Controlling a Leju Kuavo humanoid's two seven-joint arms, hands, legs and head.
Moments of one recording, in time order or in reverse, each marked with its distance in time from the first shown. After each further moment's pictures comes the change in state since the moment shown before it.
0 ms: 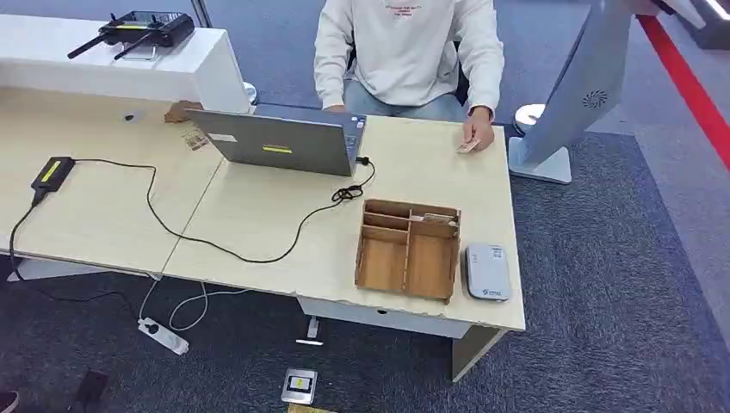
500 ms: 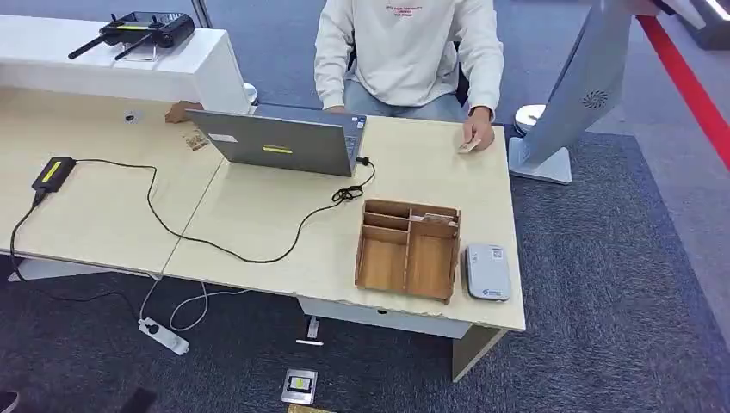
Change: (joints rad) left arm 0.000 -0.099 0.026 0.051 -0.135 -0.176 -0.103; right arm 0.022 0.085 -0.025 0.122 0.063 0.096 0.106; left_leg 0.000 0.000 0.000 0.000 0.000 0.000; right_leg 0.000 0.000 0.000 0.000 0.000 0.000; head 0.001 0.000
